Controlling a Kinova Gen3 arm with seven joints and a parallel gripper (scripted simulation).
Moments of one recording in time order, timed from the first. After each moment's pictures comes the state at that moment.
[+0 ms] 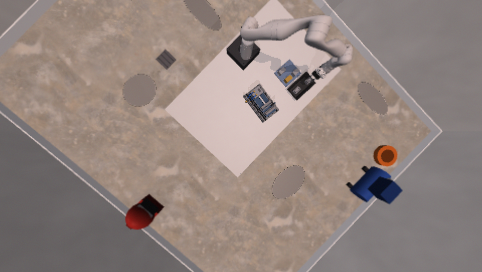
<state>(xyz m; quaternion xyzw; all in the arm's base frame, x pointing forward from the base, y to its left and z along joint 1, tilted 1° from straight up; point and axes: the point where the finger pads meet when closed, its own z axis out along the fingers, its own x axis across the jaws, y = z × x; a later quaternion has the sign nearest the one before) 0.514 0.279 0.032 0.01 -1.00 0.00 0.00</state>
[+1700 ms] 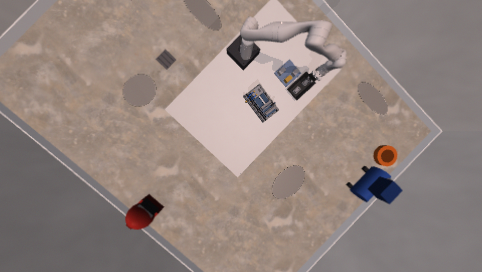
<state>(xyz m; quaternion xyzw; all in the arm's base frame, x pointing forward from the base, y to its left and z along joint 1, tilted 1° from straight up) 0.511 0.279 -0.012 0.01 -1.00 0.00 0.01</state>
